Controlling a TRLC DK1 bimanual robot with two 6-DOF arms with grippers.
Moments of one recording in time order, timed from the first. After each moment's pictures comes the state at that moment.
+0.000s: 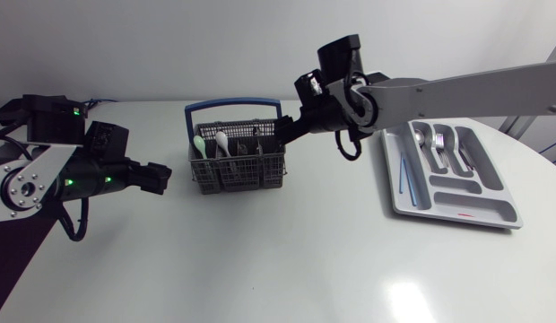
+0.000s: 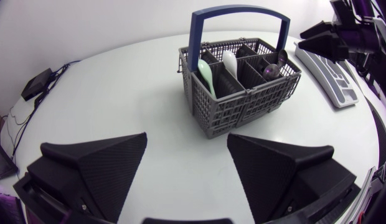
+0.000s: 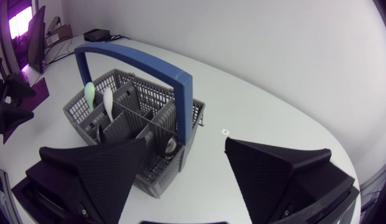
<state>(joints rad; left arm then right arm) -0.11 1.30 0.69 -0.10 0.07 0.12 0.48 1.92 1.36 -0.05 -0.04 -0.11</state>
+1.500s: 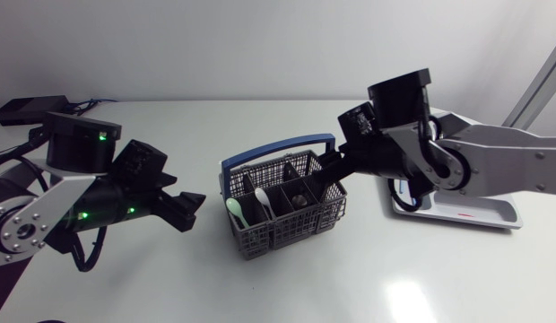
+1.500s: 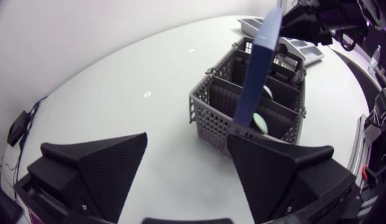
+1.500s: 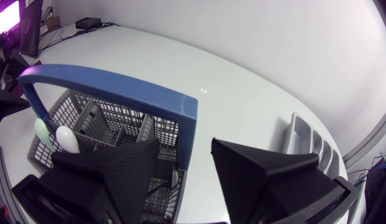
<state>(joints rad) -0.40 1.17 0.61 -0.15 0.05 0.20 0.49 1.48 0.86 -0.02 0.09 -0.11</state>
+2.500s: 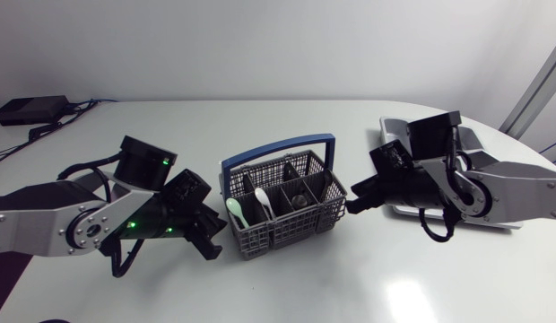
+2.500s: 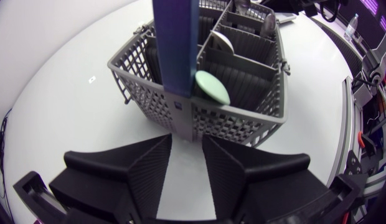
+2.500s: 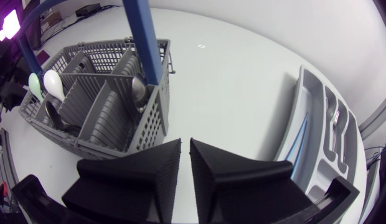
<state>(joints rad) -0.49 1.42 0.63 -0.11 0.17 0.26 0.29 1.46 0.68 0.00 -0.12 -0.16</state>
